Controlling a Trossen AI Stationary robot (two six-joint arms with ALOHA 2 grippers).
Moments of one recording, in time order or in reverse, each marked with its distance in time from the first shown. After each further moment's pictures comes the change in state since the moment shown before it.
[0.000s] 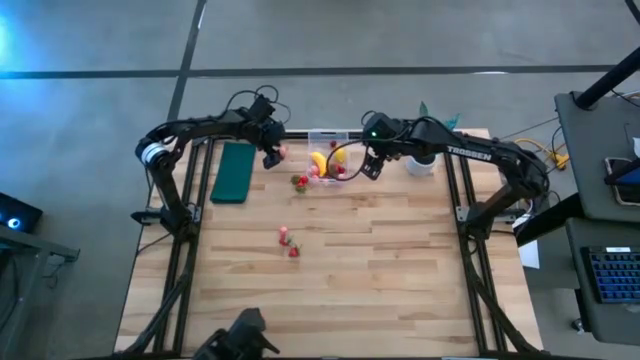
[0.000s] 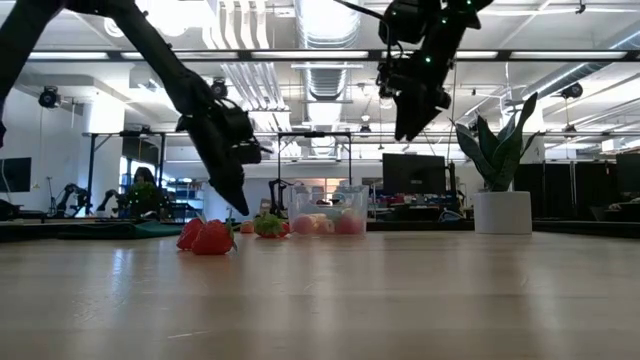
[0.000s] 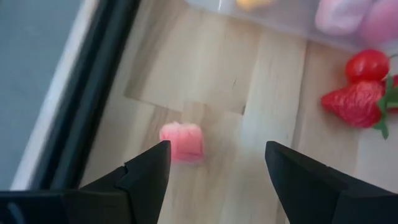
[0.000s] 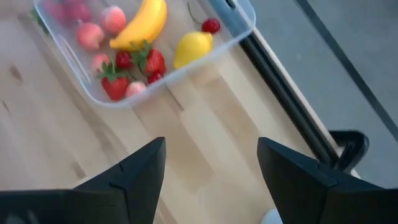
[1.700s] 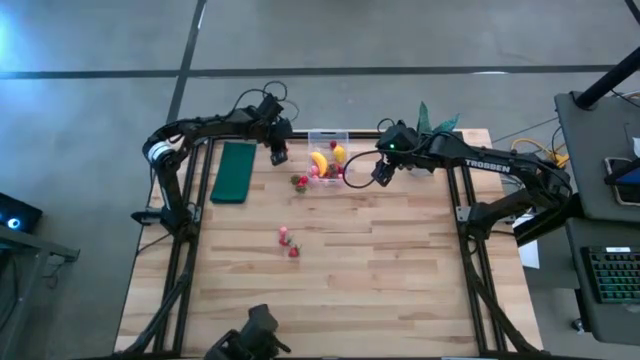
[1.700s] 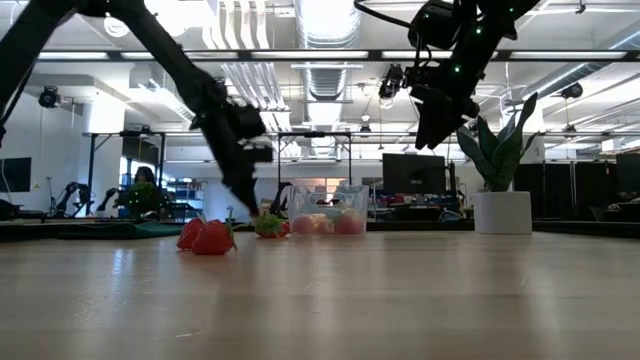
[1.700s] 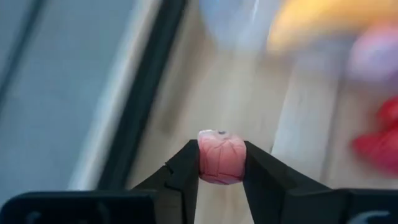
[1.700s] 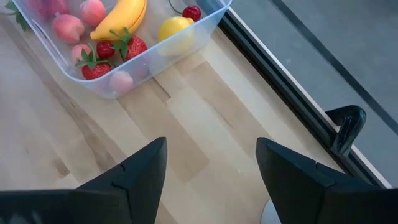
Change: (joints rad) left arm -0.061 0.030 0.087 0.025 -0.123 -0.054; right arm 0.000 -0.186 -0.279 0.187 0.045 0.055
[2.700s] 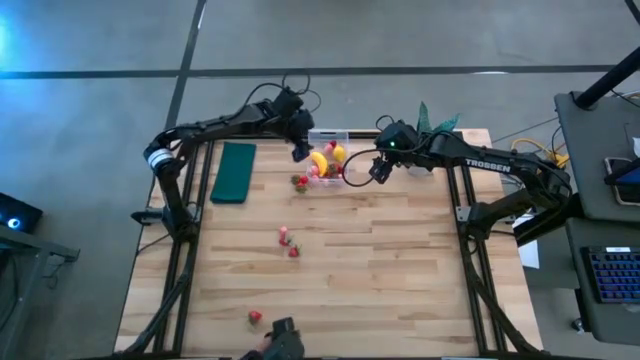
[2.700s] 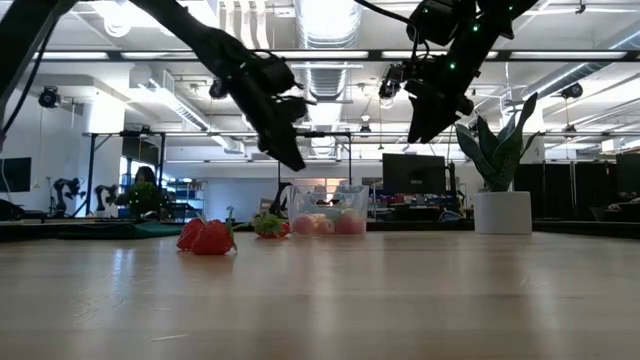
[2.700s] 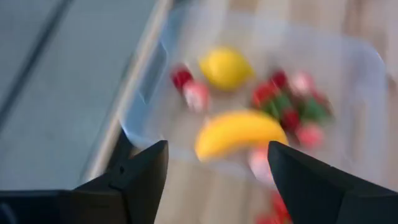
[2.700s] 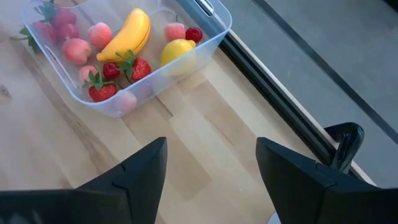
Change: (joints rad) left arm -0.170 -0.030 0.205 -0.091 0.005 -0.180; right arm 0.000 0.001 0.011 0.050 0.000 -0.016
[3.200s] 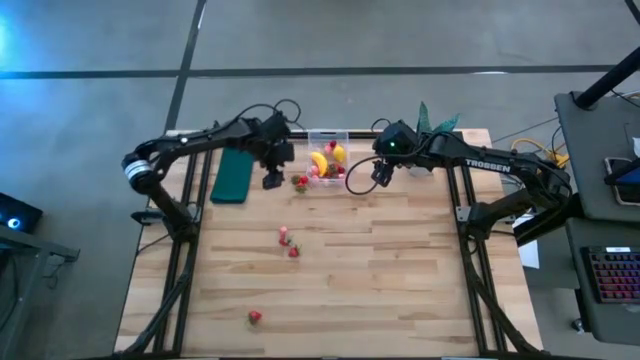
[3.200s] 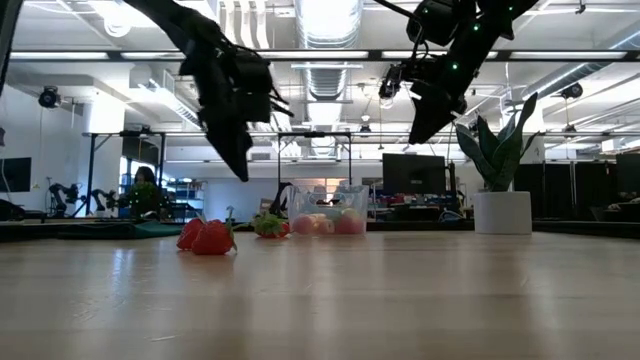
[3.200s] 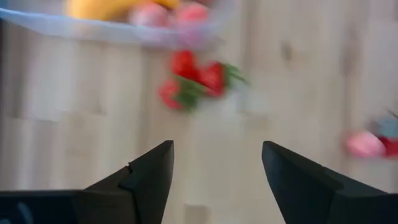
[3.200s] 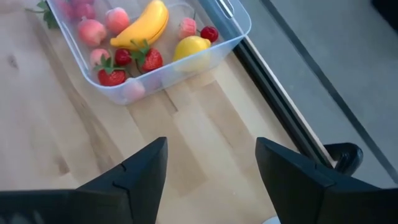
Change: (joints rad) left arm -0.084 -0.201 -0.227 -0.306 0.014 0.130; right arm 0.000 0.000 -0.002 0.000 -0.036 -0.144
